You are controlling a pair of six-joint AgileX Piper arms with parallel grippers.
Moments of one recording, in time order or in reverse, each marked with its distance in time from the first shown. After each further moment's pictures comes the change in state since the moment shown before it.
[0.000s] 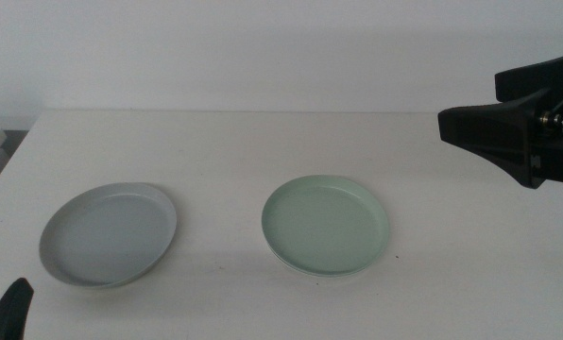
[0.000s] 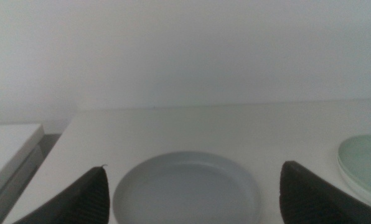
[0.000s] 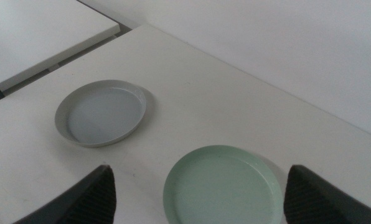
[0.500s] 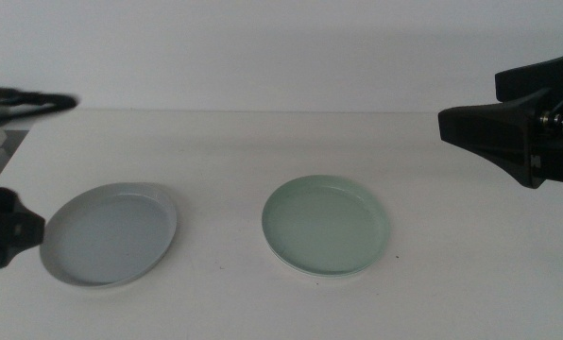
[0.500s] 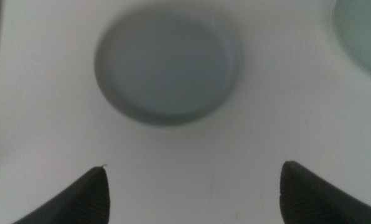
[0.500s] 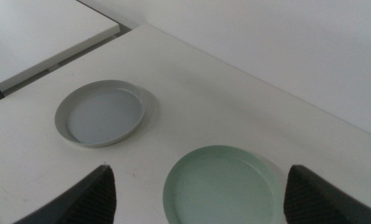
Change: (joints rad) left arm 0.000 0.828 -0.887 0.000 0.892 0.000; right arm 0.000 0.000 0.000 0.000 0.000 0.000
